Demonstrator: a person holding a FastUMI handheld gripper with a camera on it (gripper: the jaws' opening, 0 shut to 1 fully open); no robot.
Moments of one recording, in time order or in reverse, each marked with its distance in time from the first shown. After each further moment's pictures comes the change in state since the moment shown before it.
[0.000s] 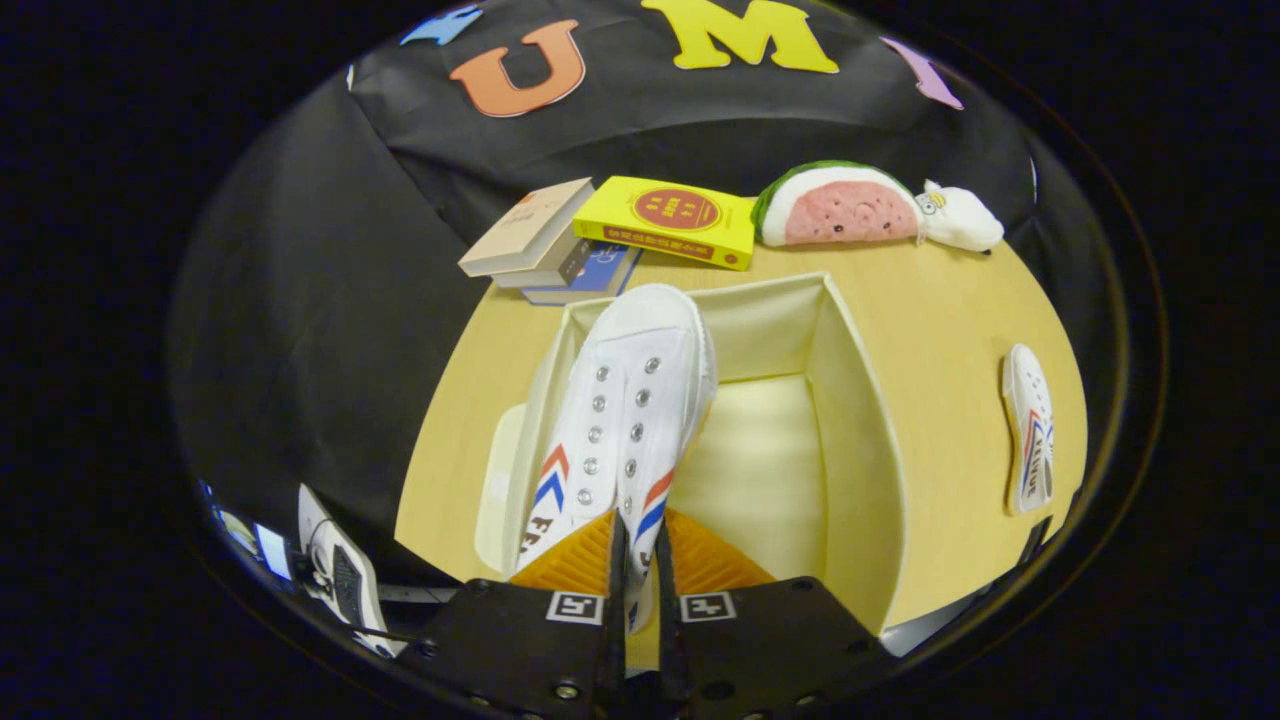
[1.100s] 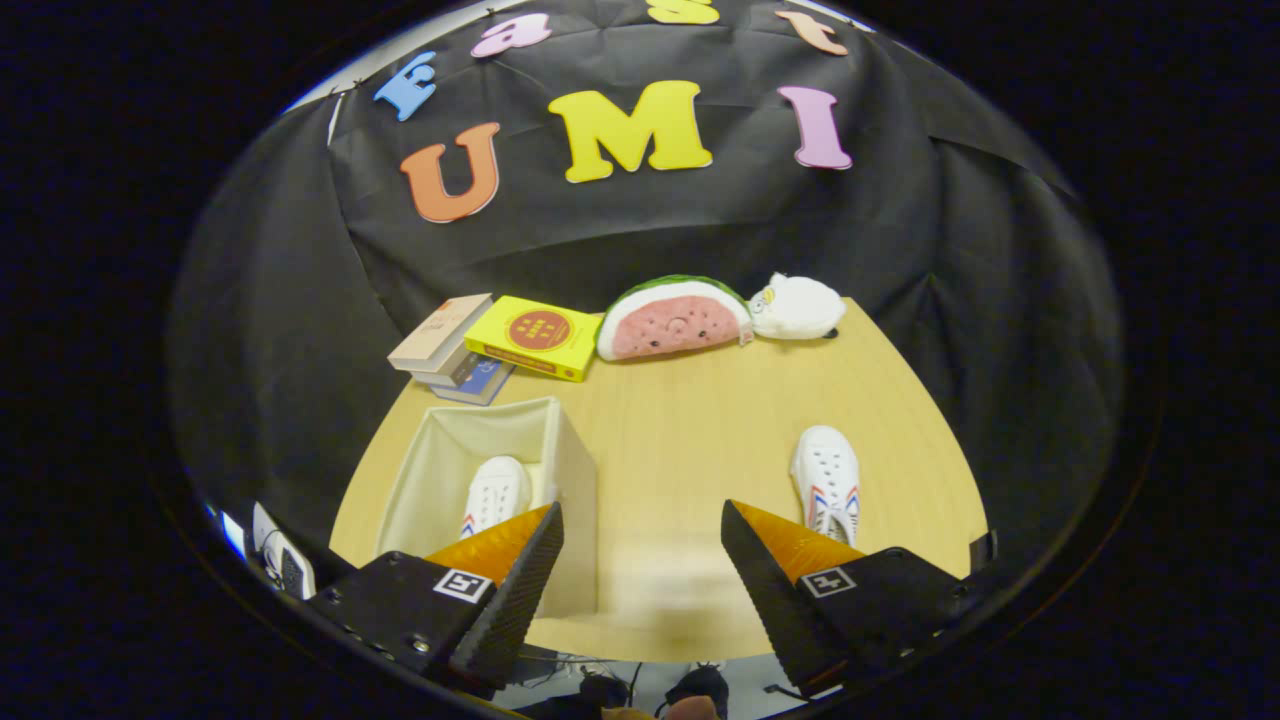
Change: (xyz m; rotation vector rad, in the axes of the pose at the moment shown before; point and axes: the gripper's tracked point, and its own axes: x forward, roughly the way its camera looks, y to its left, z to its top) arm -0.165 -0.231 0.027 0.030 -0.324 -0.229
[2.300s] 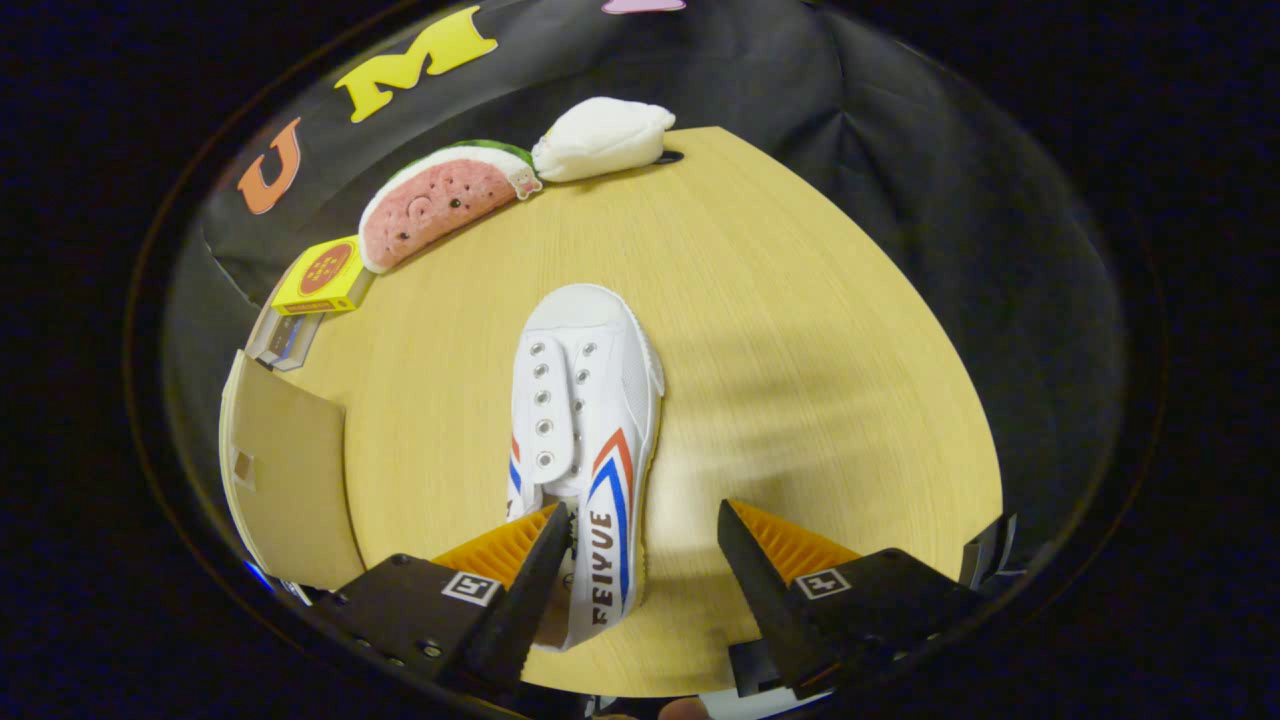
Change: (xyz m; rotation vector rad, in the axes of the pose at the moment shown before) arm 0.167 -0.222 -0.087 0.204 0.385 -0.061
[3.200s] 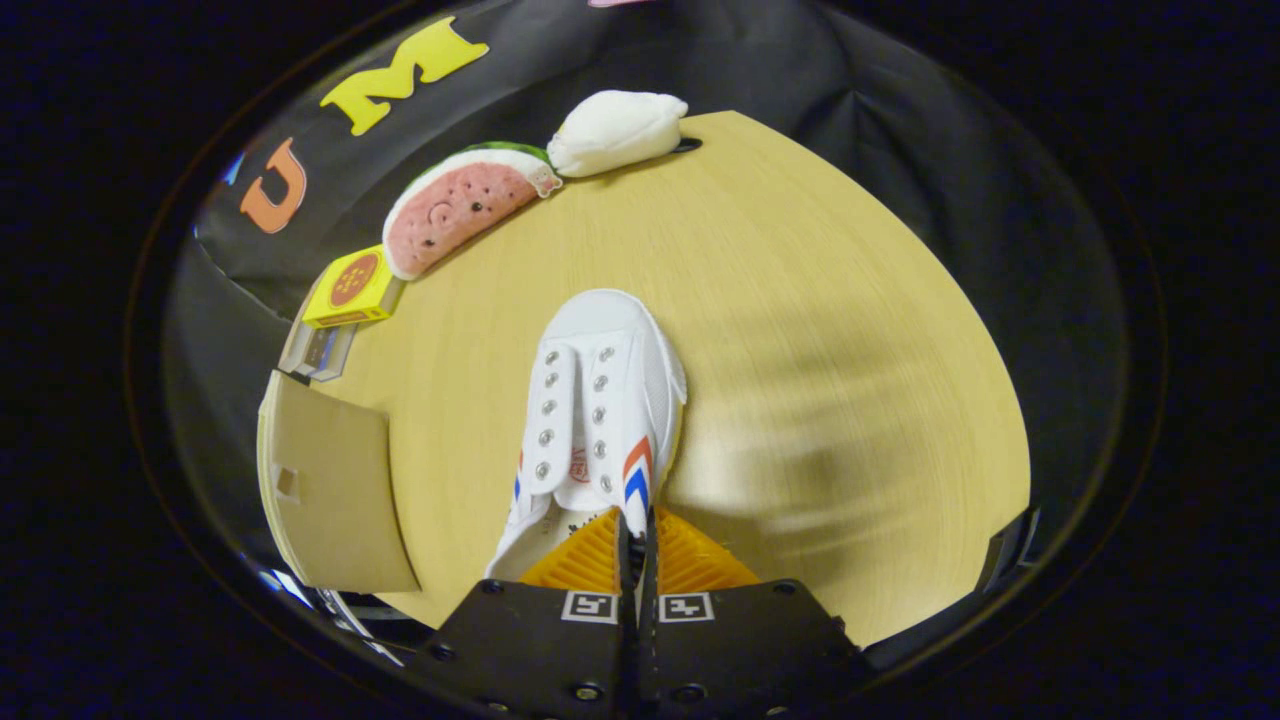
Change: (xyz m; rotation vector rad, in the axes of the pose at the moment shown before) arm -0.021 0.024 0.001 0.032 0.033 0.117
